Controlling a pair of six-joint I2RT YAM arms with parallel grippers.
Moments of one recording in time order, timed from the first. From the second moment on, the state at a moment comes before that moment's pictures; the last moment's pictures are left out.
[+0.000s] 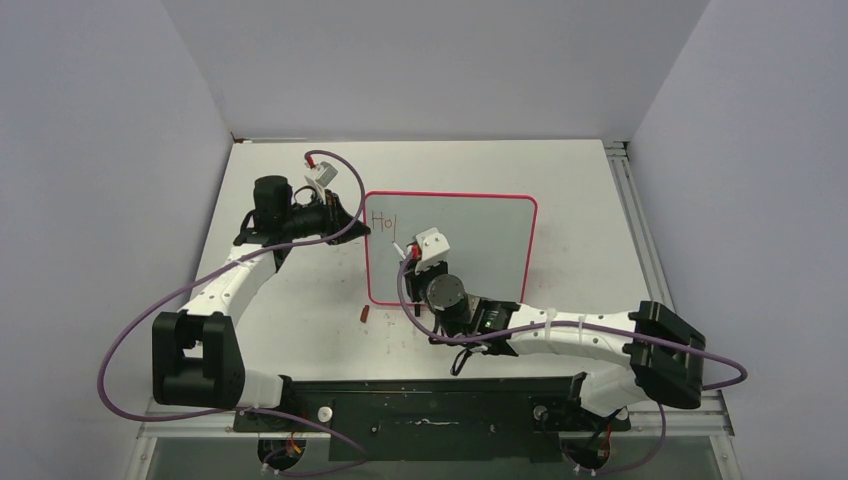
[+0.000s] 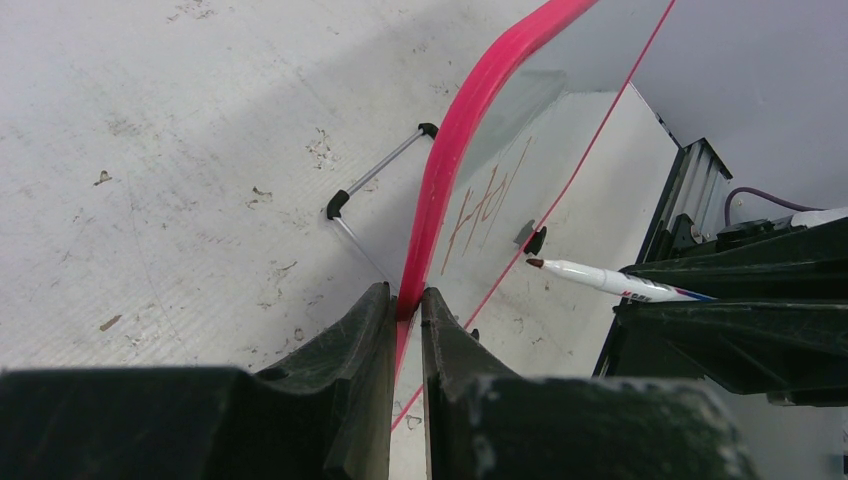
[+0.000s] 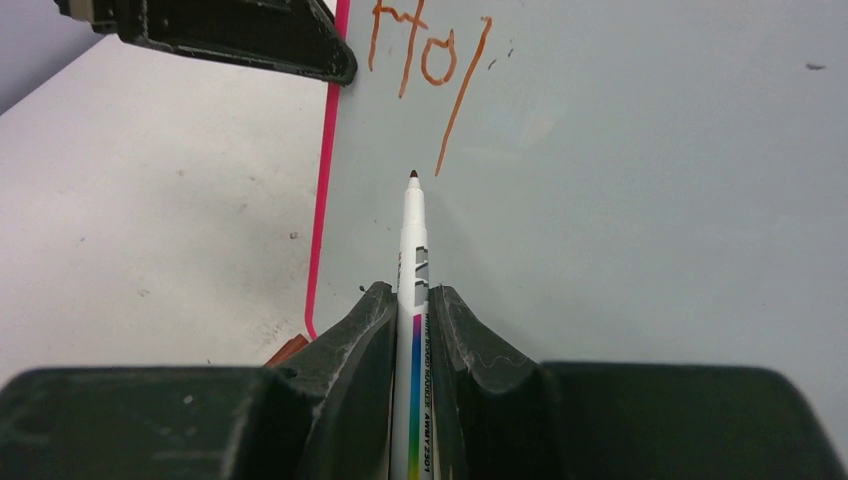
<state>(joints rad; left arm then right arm) -0.09 1.39 0.92 -0.03 0.93 -0.18 1.19 1.41 0.82 0.37 0.63 0.18</state>
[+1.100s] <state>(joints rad) -0.09 1.39 0.92 -0.03 0.93 -0.18 1.10 1.47 0.89 0.48 0.65 0.09</state>
